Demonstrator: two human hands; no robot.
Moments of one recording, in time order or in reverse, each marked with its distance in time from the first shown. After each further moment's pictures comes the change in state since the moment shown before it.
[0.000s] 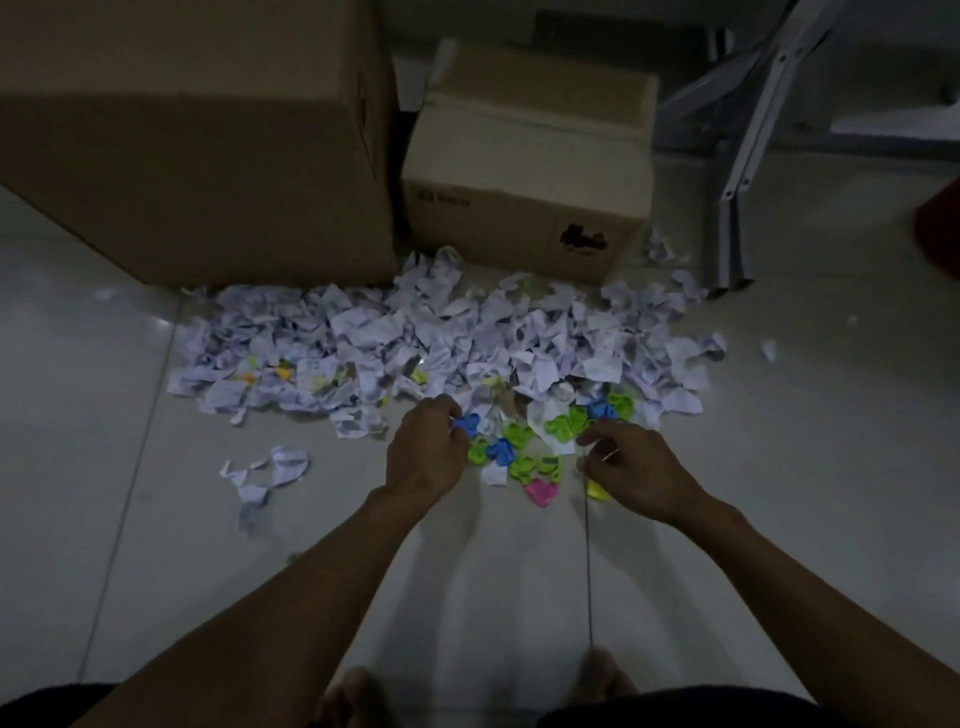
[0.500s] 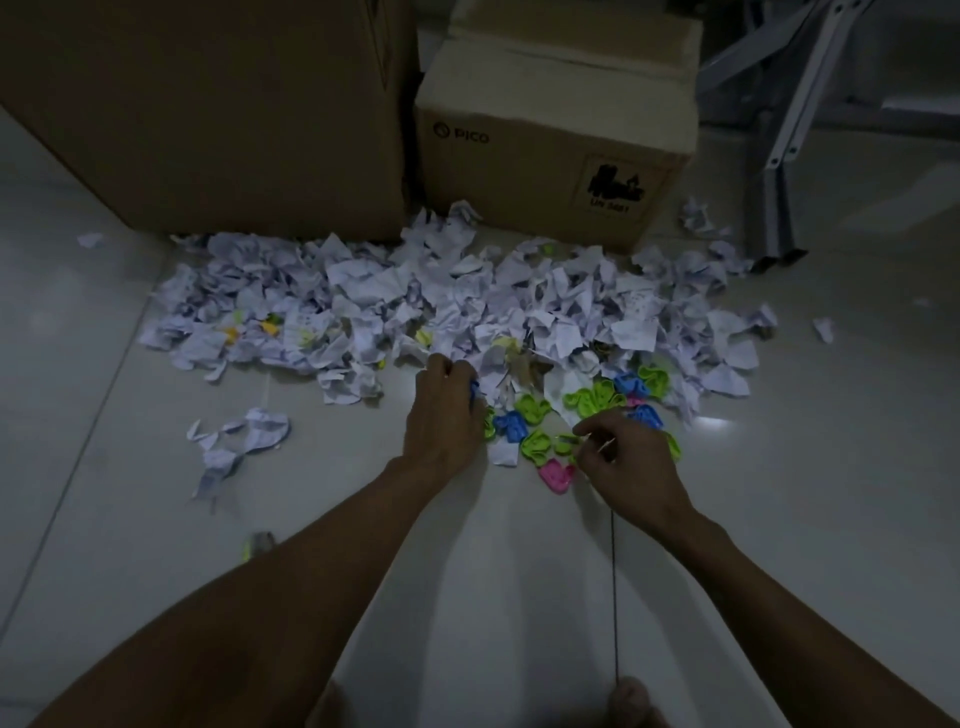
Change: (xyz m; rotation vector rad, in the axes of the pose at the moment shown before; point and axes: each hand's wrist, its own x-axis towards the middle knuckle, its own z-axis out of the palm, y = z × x) left_hand 0.021 -0.044 0.074 0.056 0.184 0.212; right_hand 0.023 0.044 0.092 0.077 0.303 -0.150
